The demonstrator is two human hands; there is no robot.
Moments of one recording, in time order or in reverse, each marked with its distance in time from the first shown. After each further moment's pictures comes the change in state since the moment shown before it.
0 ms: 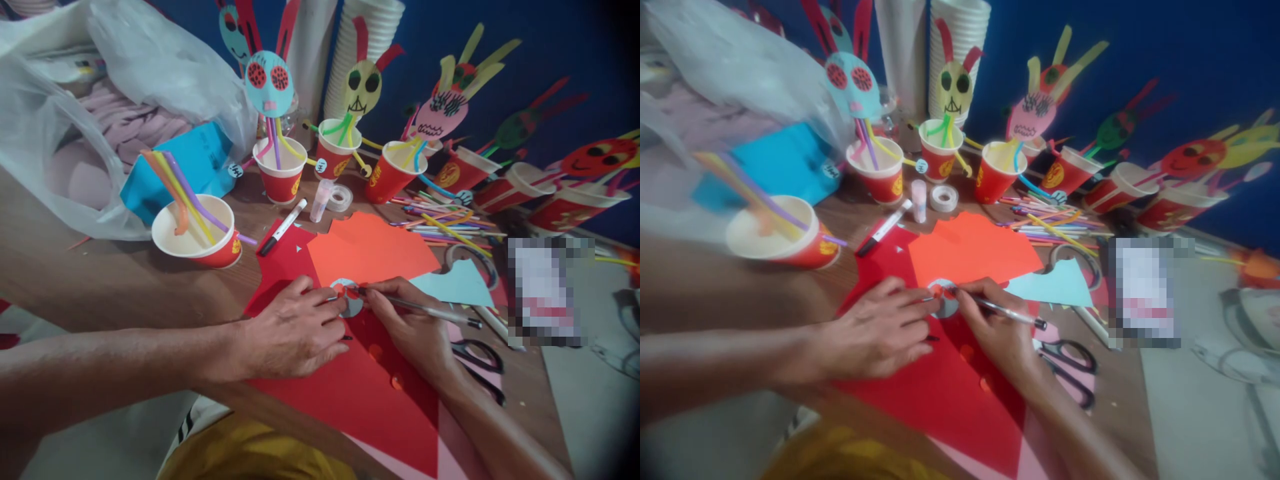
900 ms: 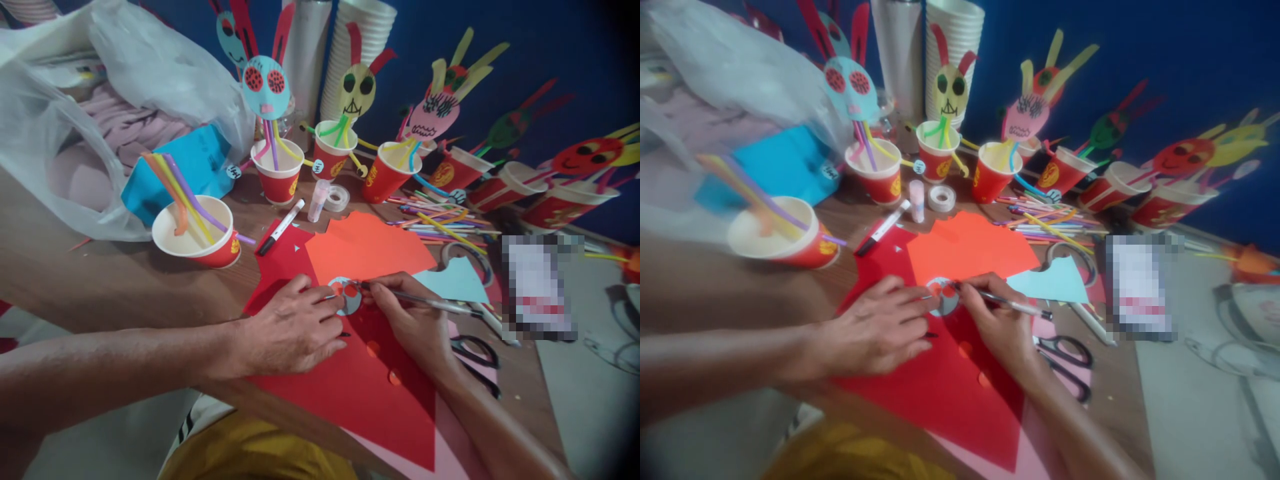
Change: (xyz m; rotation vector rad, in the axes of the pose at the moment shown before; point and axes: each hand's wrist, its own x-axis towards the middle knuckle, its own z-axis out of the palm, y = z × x) left_hand -0.001 0.001 0.000 0.020 0.008 0.004; right_hand 0.000 0.004 -0.001 0.092 0.058 0.089
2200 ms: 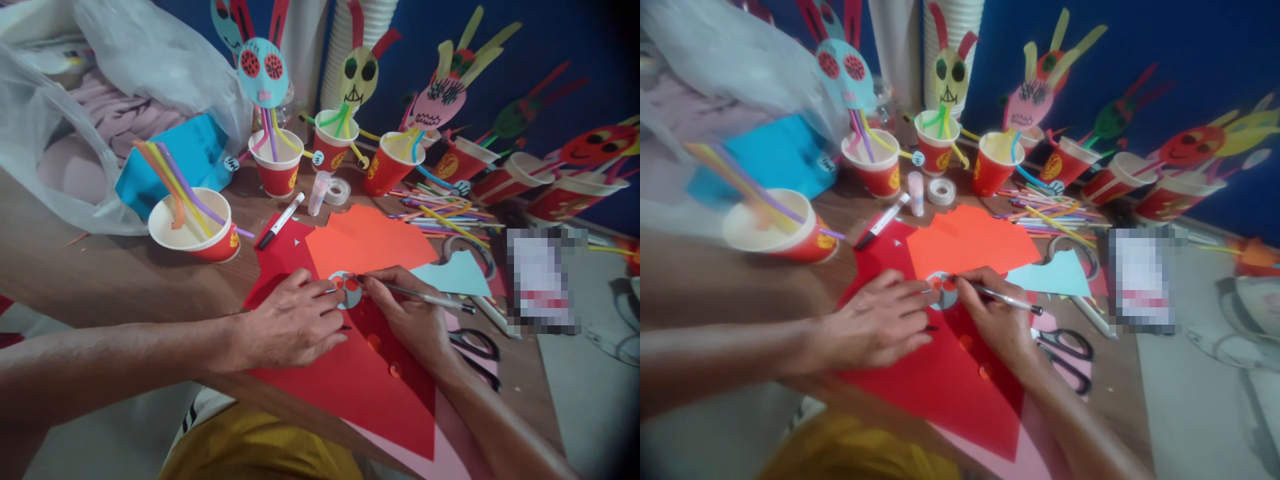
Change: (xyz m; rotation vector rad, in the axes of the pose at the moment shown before) left_hand 0.000 -0.001 0.001 0.032 0.012 0.011; right_hand 0.000 -0.005 0.001 -0.087 -0.021 -0.055
